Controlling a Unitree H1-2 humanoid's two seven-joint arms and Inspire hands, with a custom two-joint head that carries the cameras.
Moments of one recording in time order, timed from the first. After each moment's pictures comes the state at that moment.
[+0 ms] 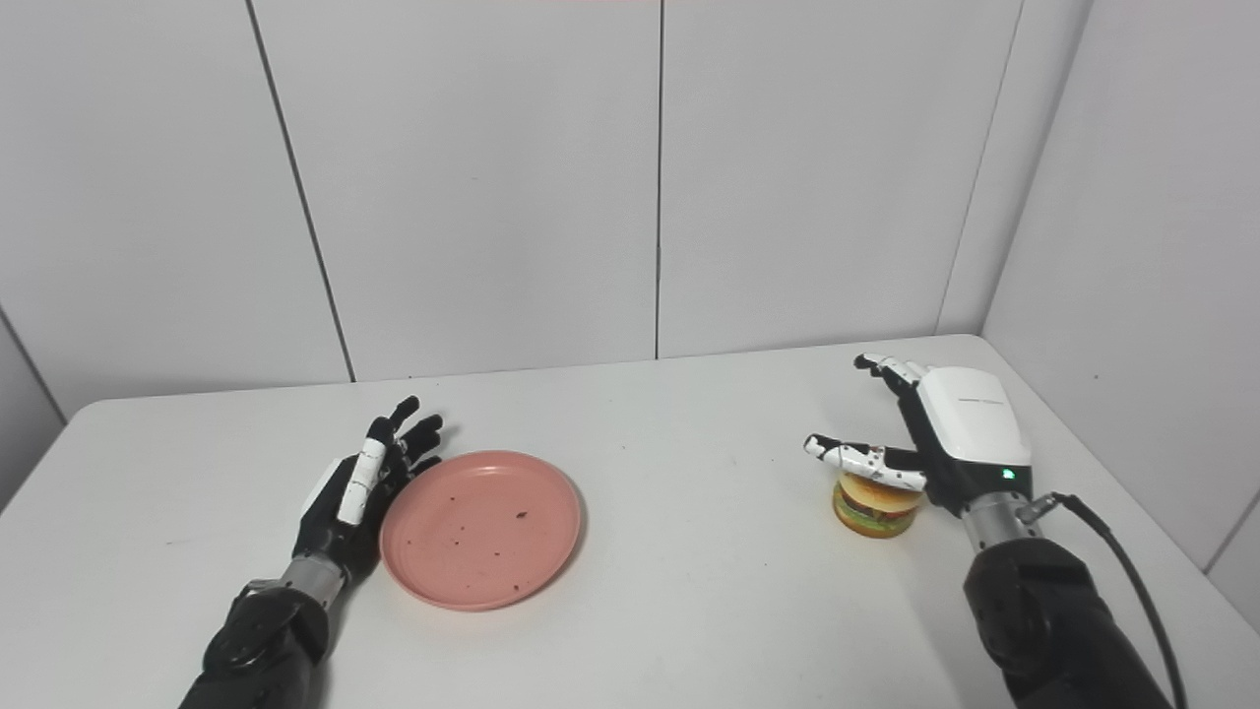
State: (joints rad) left arm -0.67 0.08 0.08 0.93 -0.19 -0.29 -0.31; right arm -0.38 -0.53 0.03 0.22 -0.79 -0.01 -0.16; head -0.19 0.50
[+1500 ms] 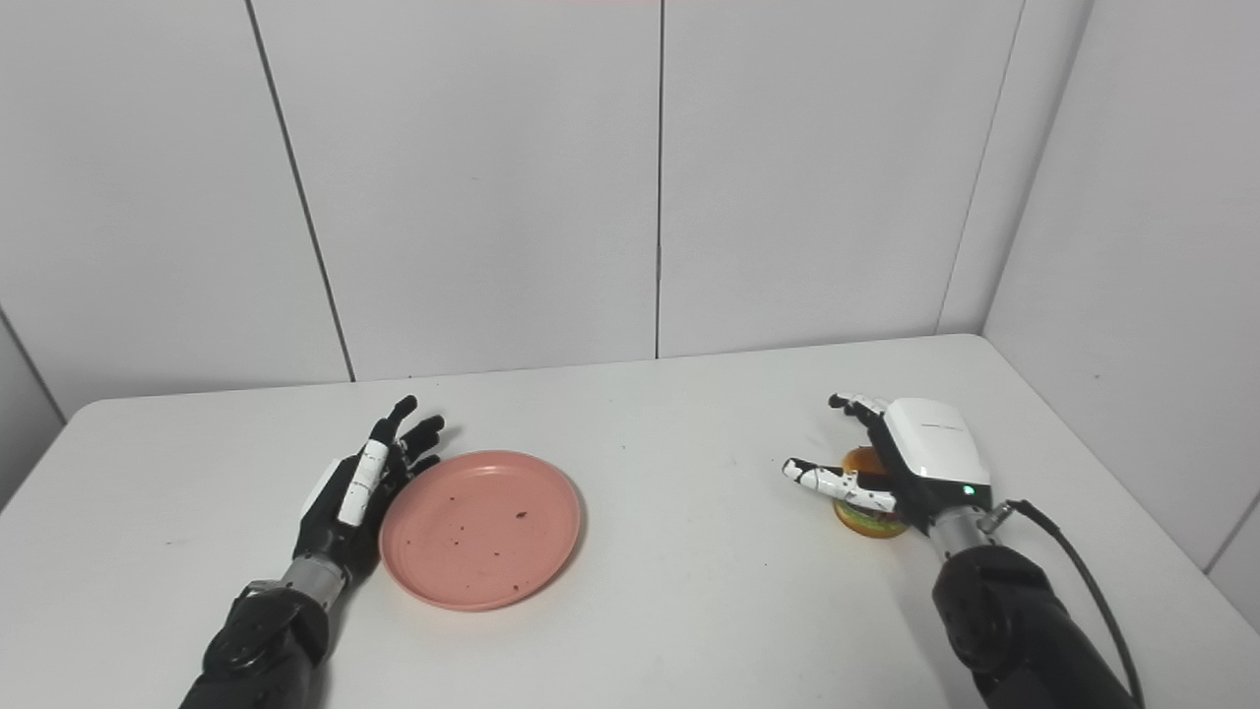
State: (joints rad) left arm -0.66 0.08 0.07 0.91 -0.19 -0.27 -0.31; right arm -0.43 -0.52 0.13 0.37 -0.74 0.00 -0.16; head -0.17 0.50
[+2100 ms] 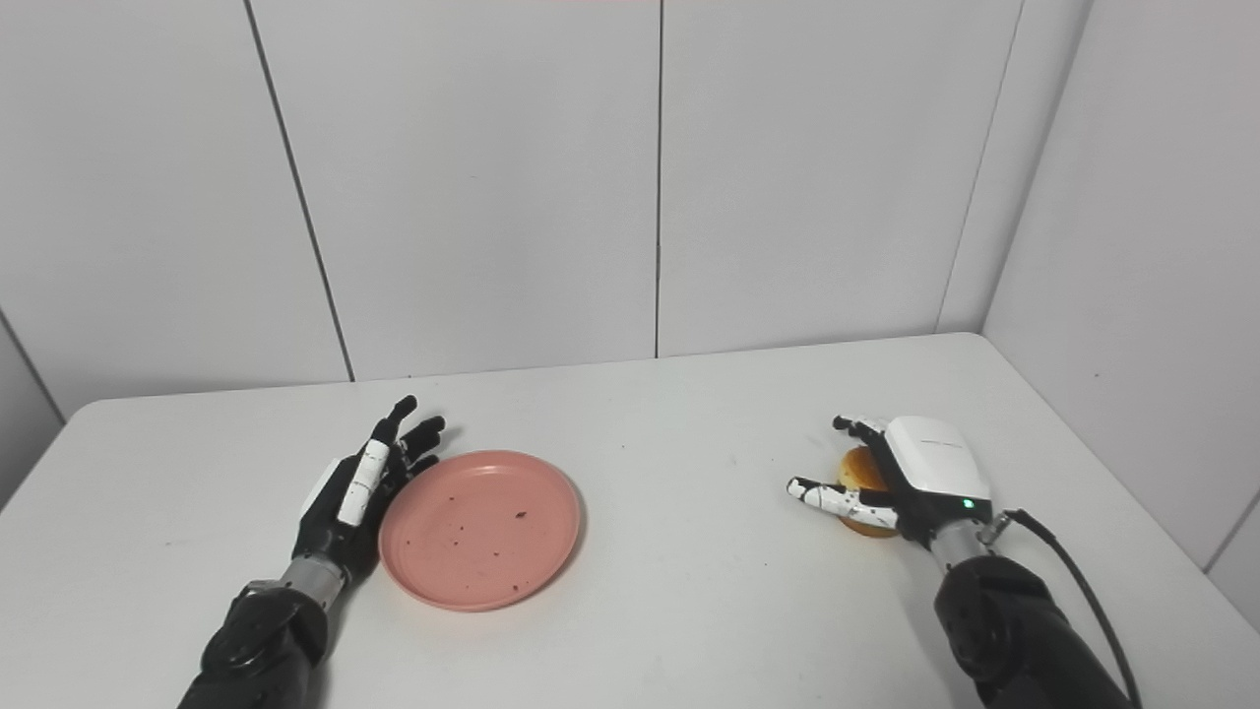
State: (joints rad) left arm -0.65 0.09 0.07 0.89 -0.19 -0.25 -0.31; right arm -0.43 -0.53 0.14 0.44 -0.74 0.01 -0.14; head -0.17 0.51
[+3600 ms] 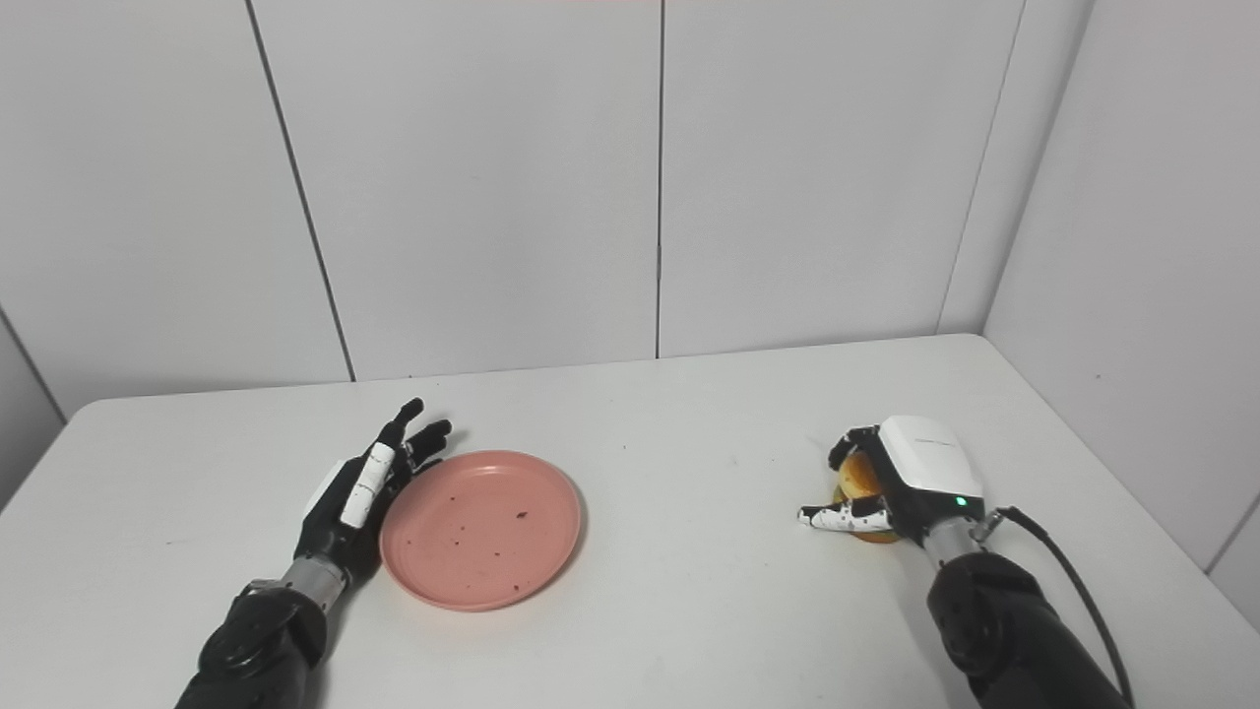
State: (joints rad) left arm -0.65 0.09 0.06 0.86 -0.19 -0.22 -0.34; right arm -0.46 -0.52 0.17 0.48 -0.72 0.01 -0.18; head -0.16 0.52
